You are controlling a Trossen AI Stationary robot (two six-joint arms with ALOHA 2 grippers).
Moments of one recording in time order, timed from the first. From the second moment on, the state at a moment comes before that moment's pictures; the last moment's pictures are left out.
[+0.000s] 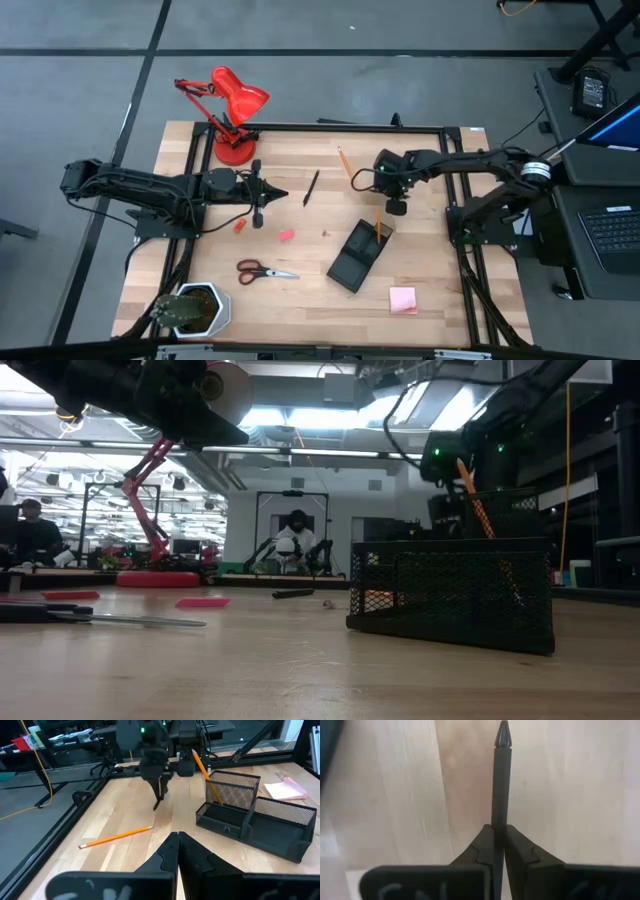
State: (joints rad) left arm 0.04 0.93 0.44 0.23 -0.14 0.10; right arm -0.40 1.49 0.77 -0.61 -0.04 -0.29
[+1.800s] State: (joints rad) left arm 0.04 0.93 0.44 0.21 -0.14 0.11; right arm 0.30 0.78 0.51 0.01 0.33 0.16
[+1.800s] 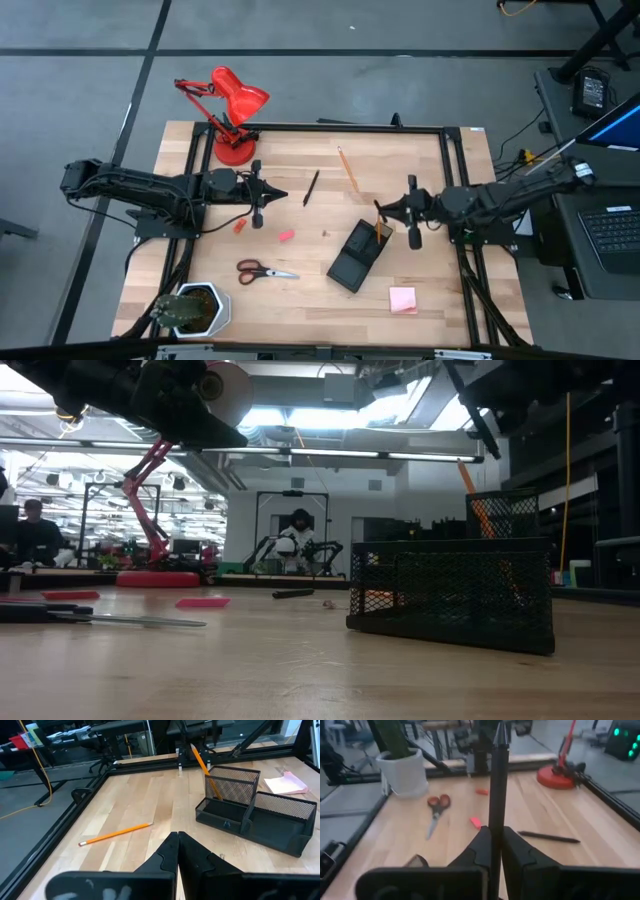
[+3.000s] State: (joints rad) left arm 0.04 0.93 0.44 0.21 -0.14 0.11; right arm 0.52 1.28 0.24 0.79 0.72 0.28
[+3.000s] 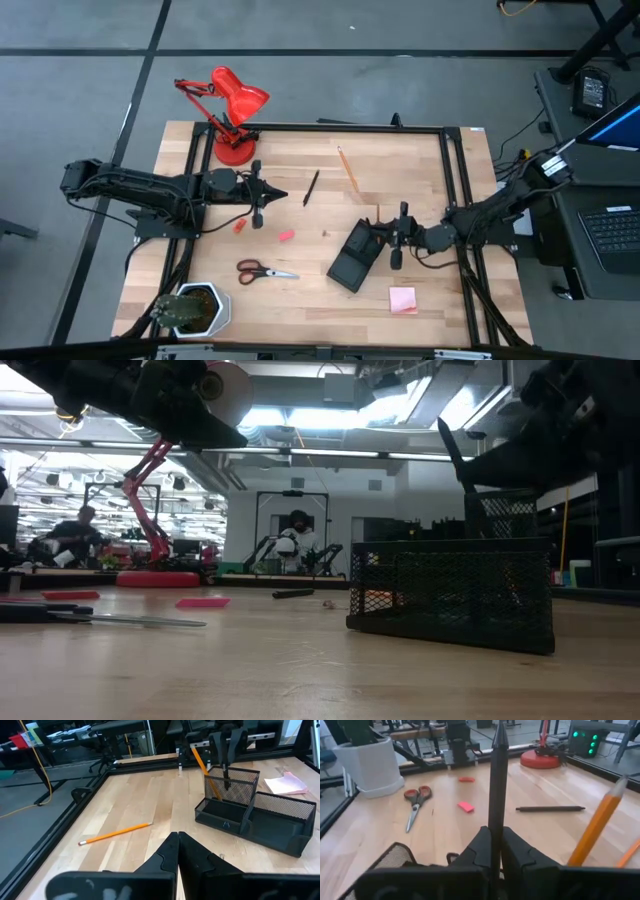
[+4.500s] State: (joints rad) left arm 0.04 0.93 0.44 0.21 -0.11 0.05; right arm 0.59 1.01 0.24 0.92 0.74 -0.29
